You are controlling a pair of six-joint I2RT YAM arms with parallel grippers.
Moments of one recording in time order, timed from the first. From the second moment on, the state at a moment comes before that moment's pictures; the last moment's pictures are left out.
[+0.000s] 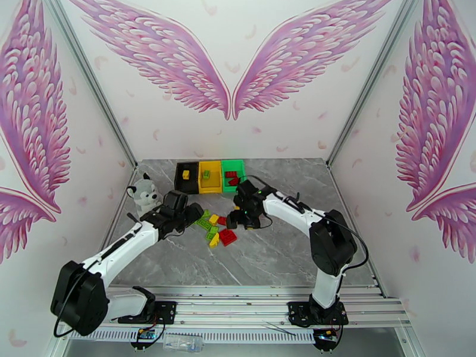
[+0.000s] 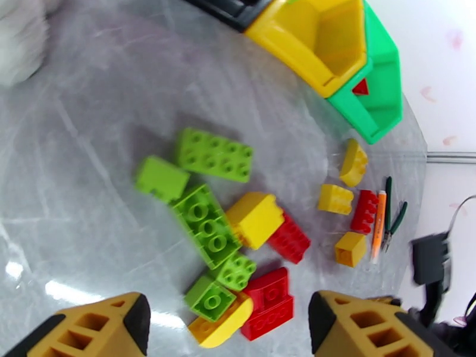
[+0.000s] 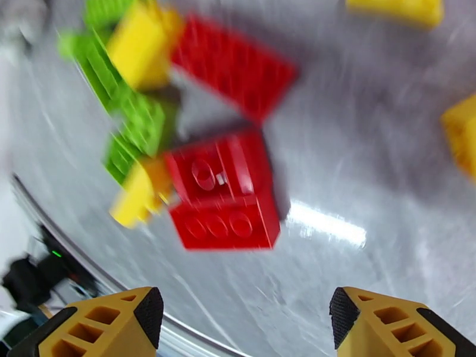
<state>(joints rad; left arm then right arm) -0.43 1.23 0.83 -0.49 0.01 -1.01 0.69 1.85 1.35 -0.89 -0.28 0.43</state>
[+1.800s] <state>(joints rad) -0.45 1.45 0.95 -0.35 0.14 -1.09 0.66 2.00 1.57 -0.97 -0.17 0.44</state>
